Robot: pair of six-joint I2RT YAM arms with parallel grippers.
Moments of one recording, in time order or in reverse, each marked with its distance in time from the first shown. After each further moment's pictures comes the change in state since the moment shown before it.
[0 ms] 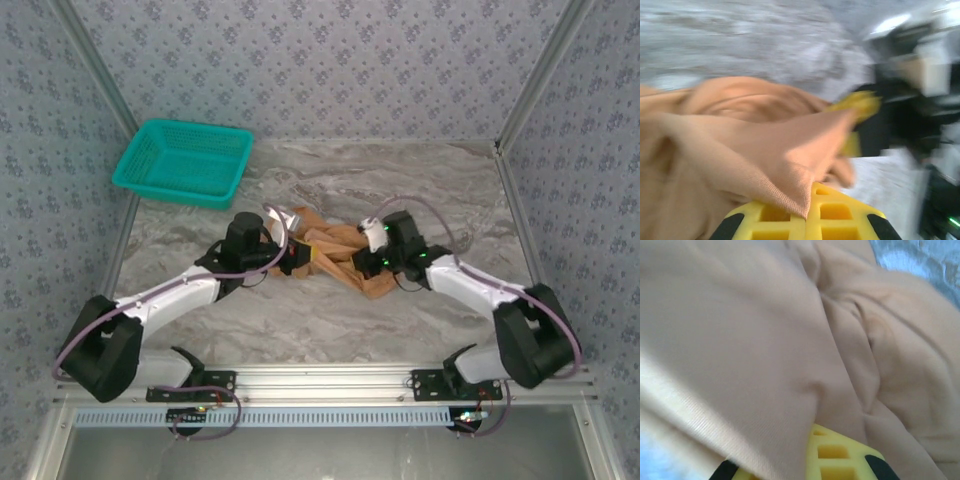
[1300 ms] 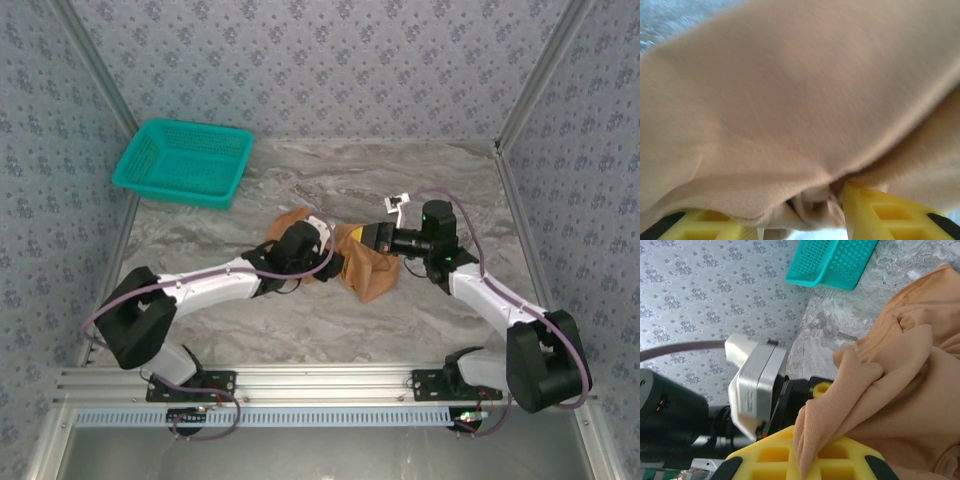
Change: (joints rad) left arm -0.266 0.243 0.214 -0.137 -0.412 -0.024; right arm -0.160 -0.080 -0.078 0.421 -0.429 0.656
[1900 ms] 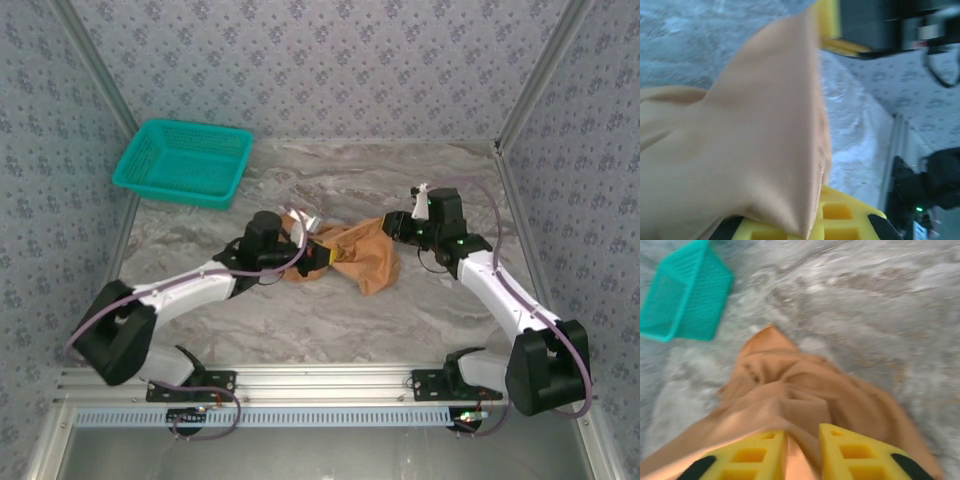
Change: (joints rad) left arm 0.164 -0.177 -0.173 0.280 0.567 -0.032; right arm -0.037 -0.016 0.214 -0.568 0.595 -0.321
